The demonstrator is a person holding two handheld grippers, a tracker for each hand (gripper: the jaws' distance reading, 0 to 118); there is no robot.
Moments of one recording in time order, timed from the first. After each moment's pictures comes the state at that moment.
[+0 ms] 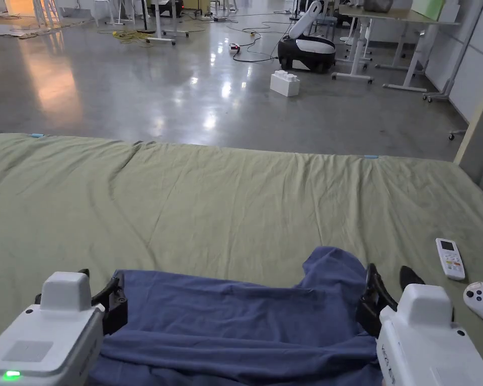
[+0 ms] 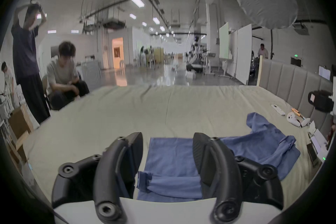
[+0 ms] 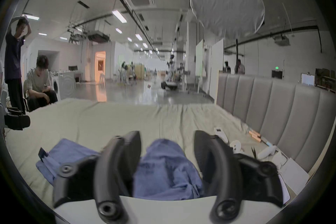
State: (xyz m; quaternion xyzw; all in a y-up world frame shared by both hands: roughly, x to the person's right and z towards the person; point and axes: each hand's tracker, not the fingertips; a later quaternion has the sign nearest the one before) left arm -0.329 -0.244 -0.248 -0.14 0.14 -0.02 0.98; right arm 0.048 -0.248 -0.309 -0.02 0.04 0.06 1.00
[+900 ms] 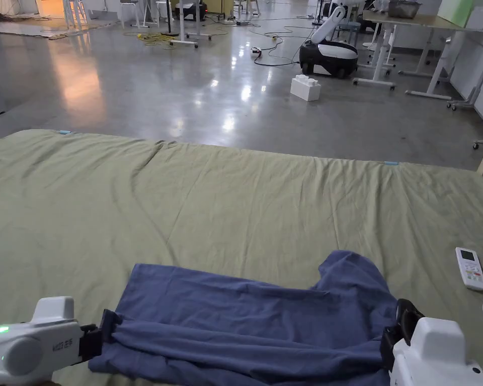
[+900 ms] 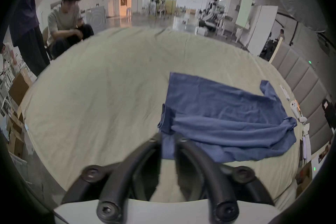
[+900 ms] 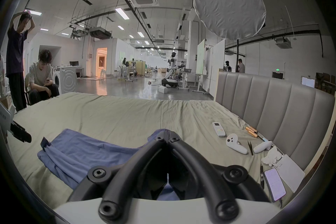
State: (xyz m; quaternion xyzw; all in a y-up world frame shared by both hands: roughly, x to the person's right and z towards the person) left arm -0.436 -0.314 -0.282 -0.43 0.14 0.13 0.88; right arm 0.054 -0.273 -0.290 -0.08 0.04 0.07 0.99
